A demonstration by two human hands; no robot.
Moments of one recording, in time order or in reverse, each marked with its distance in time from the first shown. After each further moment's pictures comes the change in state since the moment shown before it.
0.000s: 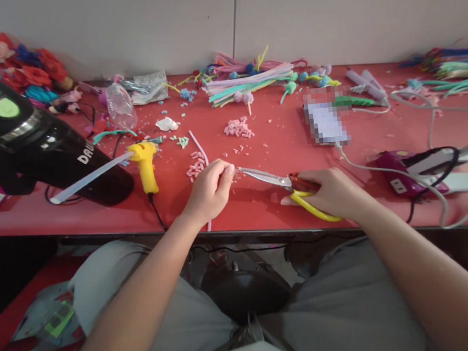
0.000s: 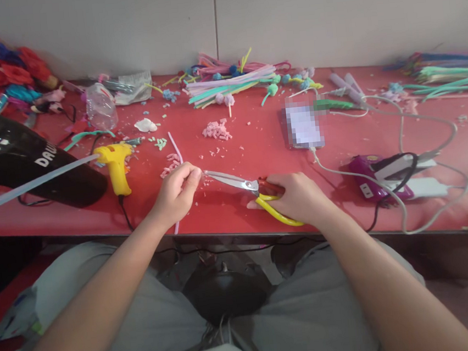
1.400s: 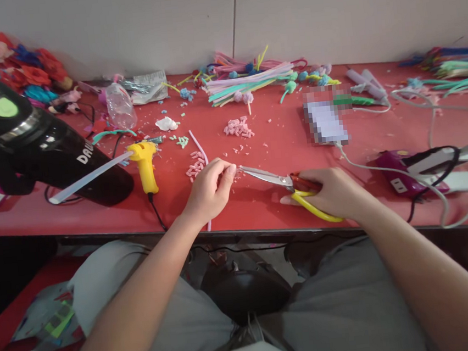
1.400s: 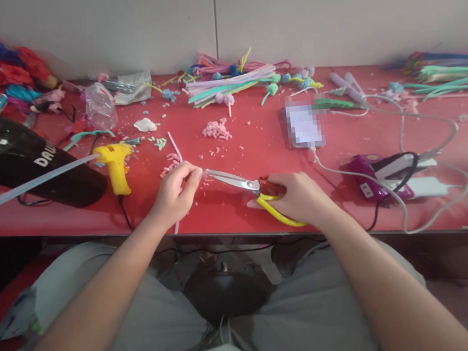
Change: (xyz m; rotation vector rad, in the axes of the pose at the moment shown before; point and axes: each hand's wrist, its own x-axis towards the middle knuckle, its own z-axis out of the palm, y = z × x) left_hand -0.001 -0.001 0.000 0.006 0.027 0.019; right_hand -0.003 -0.002 -0.002 0.038 -0.004 0.002
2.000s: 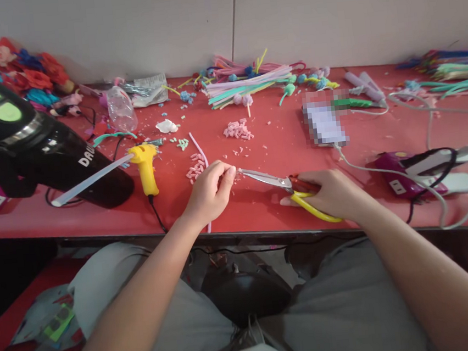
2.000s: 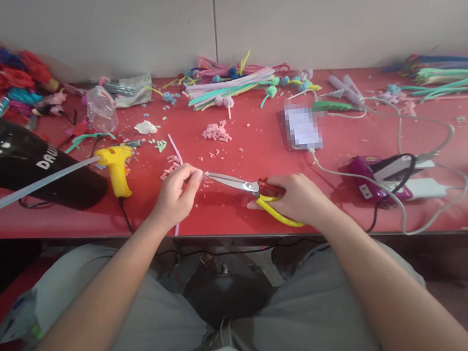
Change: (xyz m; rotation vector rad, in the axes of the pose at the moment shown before) left_hand 0.000 -0.002 0.001 -0.010 -0.007 0.013; right_hand 0.004 0.001 0.002 -0.021 0.000 0.006
